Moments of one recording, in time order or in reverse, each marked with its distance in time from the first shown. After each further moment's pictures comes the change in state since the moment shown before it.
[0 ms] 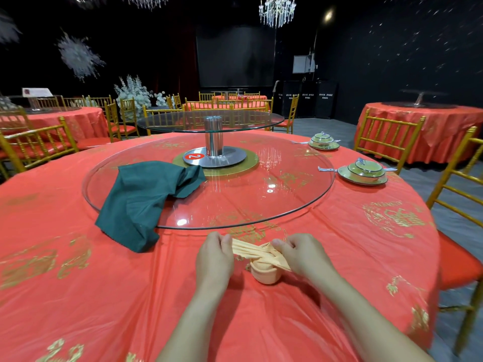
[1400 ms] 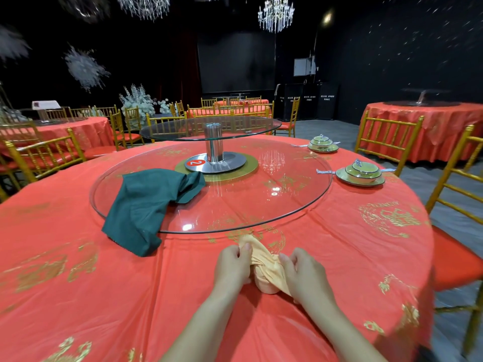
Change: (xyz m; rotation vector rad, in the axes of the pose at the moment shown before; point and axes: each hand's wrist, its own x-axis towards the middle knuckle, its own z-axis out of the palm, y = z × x) left_hand -0.019 0.020 0.018 -0.269 -0.307 -0.248; right_hand -0.032 0.025 0.020 0.200 0.164 0.011
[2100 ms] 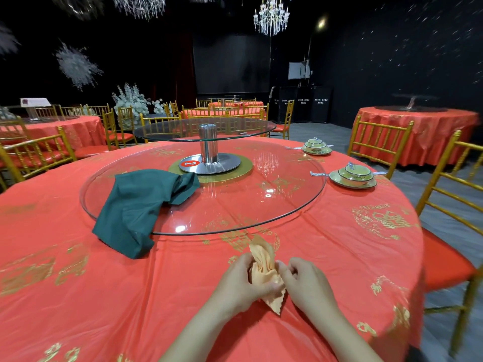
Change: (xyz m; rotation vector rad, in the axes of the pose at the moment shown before) left_hand -0.017 -0.011 -0.001 0.242 -0.320 0.345; right_hand -0.007 0.008 -0.014 -0.135 -0.057 -0.037
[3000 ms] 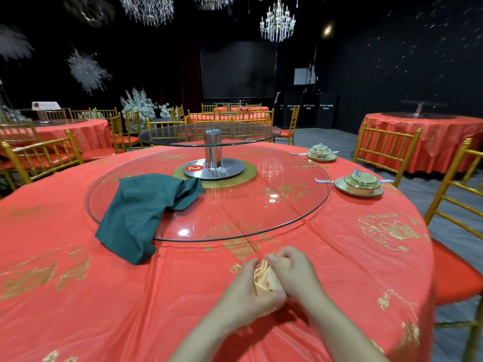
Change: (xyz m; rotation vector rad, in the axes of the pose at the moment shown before) left_hand -0.008 0.013 -0.001 -0.069 -0.094 -0.010; right_hand 0.031 -0.031 0.002 0.274 -0.049 -0.021
